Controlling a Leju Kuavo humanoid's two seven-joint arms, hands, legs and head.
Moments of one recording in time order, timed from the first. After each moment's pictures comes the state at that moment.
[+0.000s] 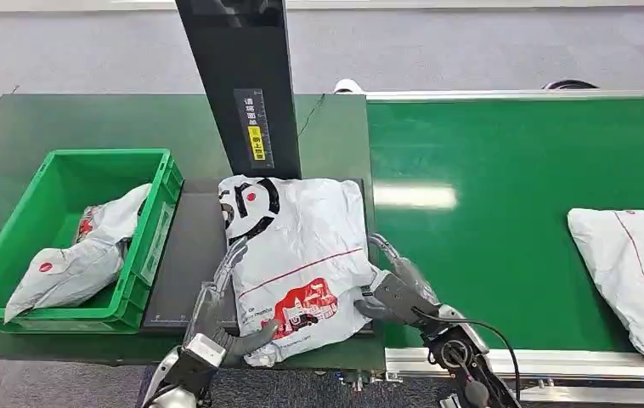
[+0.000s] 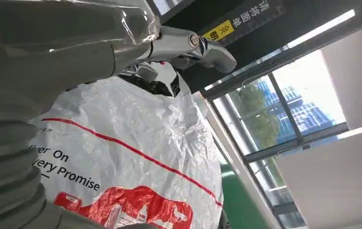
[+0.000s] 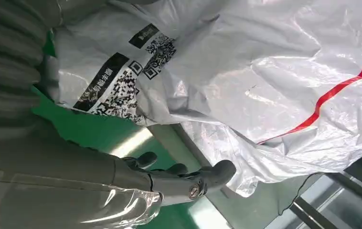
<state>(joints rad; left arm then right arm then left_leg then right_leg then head) -0.02 -0.06 -0.38 -1.40 -0.46 0.17 -0.55 -0.28 -0.05 0.34 -1.01 0.44 0.08 -0.34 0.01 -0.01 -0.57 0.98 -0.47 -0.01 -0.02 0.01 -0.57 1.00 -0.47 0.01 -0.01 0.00</state>
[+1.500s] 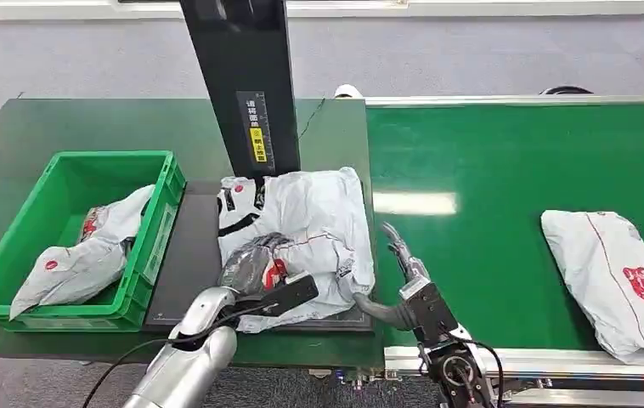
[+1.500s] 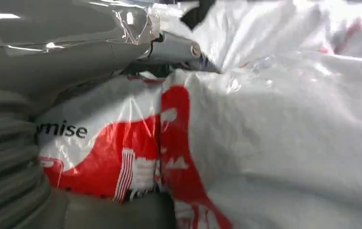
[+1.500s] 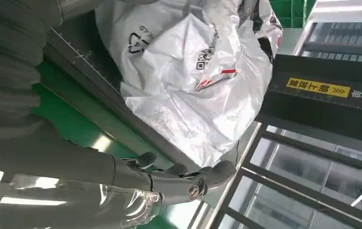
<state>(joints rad) -0.37 -0.14 -0.35 -0.99 -1.19 0.05 0.05 -0.13 0.08 0.19 -1.20 0.30 0.11 -0.46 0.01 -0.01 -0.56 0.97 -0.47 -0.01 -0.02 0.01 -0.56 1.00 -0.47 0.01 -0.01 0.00</state>
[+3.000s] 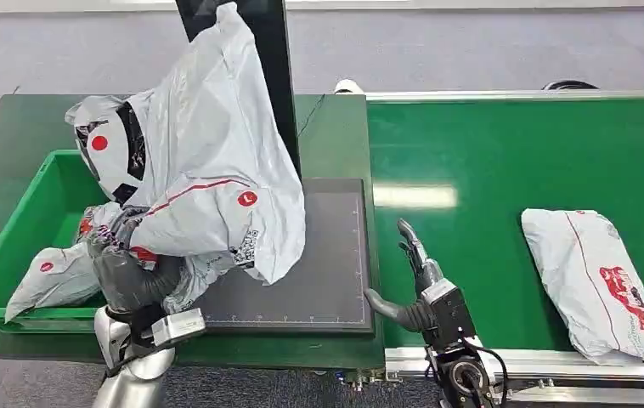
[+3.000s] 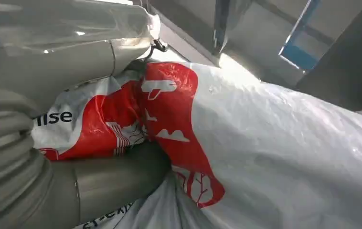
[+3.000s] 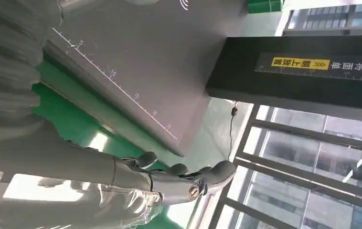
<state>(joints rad) -0.15 -0.17 -0.12 -1.58 -0.84 0.68 -0.70 -0.10 0.07 0.17 -1.25 0.21 0.10 -0.49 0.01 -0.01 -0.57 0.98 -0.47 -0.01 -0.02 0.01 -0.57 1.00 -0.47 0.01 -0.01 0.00</state>
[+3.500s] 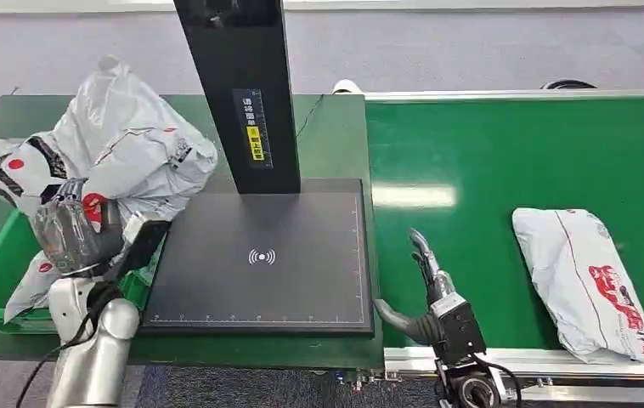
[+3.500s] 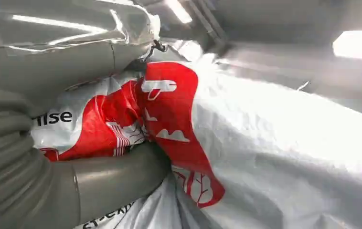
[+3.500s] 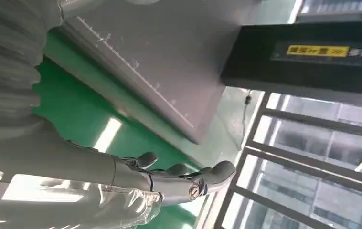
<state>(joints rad) -0.34 -0.05 0.13 -1.32 -1.29 0.62 -0.06 -0.02 0.07 0.13 -1.34 0.26 0.10 -0.46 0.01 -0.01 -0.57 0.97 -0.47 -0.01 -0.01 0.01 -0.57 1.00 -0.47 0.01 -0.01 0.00</state>
